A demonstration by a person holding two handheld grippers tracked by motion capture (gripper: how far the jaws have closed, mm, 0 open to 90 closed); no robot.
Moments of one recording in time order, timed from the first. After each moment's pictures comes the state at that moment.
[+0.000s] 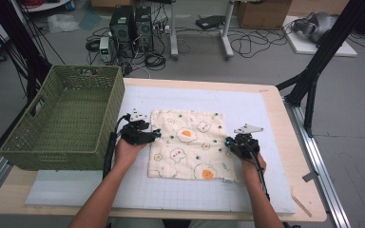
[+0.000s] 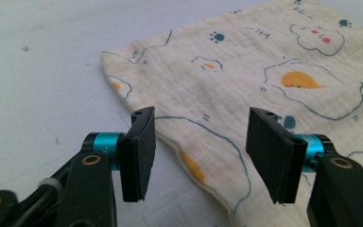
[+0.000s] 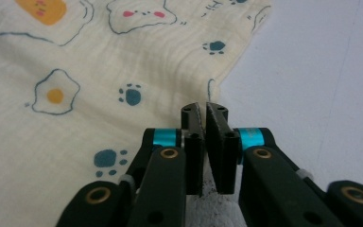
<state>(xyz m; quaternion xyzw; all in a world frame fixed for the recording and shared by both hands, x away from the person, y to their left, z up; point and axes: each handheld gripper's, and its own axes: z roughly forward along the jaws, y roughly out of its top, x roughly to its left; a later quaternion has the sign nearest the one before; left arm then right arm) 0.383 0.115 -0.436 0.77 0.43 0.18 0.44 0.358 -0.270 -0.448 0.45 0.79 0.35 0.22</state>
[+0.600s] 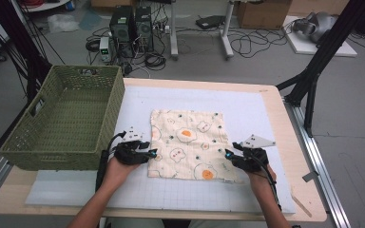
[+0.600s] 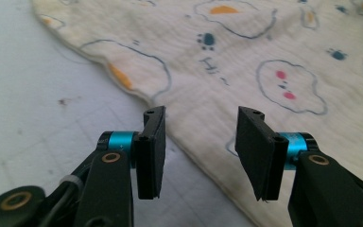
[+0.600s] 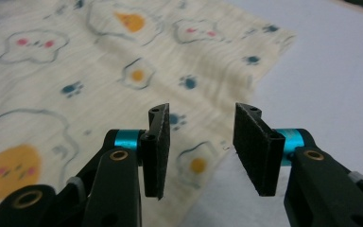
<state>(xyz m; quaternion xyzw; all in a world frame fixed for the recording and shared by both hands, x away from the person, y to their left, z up) 0.328 0.127 -0.447 0.81 0.36 0.12 0.45 0.305 -0.278 -0.431 0.37 0.81 0.40 0.23</state>
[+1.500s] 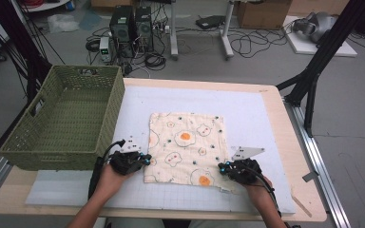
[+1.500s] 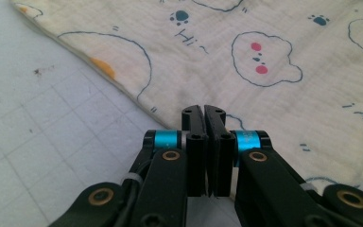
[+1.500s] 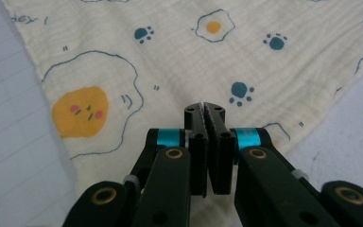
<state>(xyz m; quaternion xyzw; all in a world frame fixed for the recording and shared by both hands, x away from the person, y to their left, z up) 0.303 0.136 -0.445 0.84 0.33 0.12 0.41 0.284 -0.263 -0.443 0.32 0.86 0.38 0.11</state>
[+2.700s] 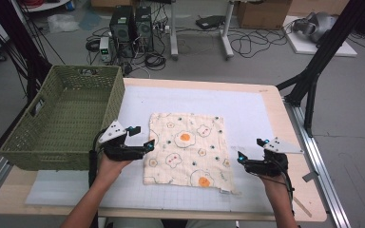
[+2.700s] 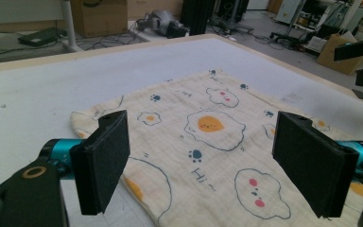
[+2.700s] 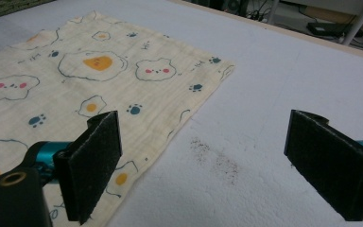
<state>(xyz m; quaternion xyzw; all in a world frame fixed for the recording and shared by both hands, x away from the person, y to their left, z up) 0.319 0.149 -0.410 0.72 0.34 0.17 0.58 0.282 -0.319 -0.409 0.41 0.75 0.45 0.26</state>
